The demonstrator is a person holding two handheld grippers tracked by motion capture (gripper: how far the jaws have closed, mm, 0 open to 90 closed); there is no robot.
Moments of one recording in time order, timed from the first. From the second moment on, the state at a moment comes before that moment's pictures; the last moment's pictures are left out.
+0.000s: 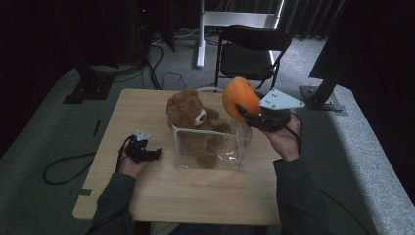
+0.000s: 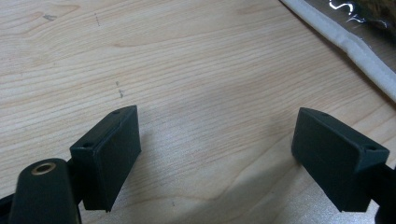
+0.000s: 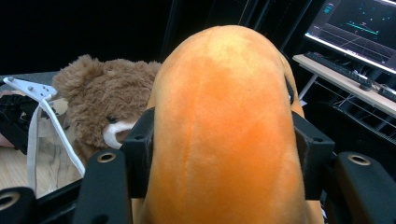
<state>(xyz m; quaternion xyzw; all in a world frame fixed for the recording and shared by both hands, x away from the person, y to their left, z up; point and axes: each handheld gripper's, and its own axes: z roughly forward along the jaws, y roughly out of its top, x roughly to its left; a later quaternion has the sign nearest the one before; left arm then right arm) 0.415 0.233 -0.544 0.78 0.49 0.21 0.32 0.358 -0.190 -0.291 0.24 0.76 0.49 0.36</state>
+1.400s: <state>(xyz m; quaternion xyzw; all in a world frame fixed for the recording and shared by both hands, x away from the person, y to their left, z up) 0.415 0.233 -0.544 0.78 0.49 0.21 0.32 0.365 -0.161 -0.320 0.22 0.79 0.47 0.32</state>
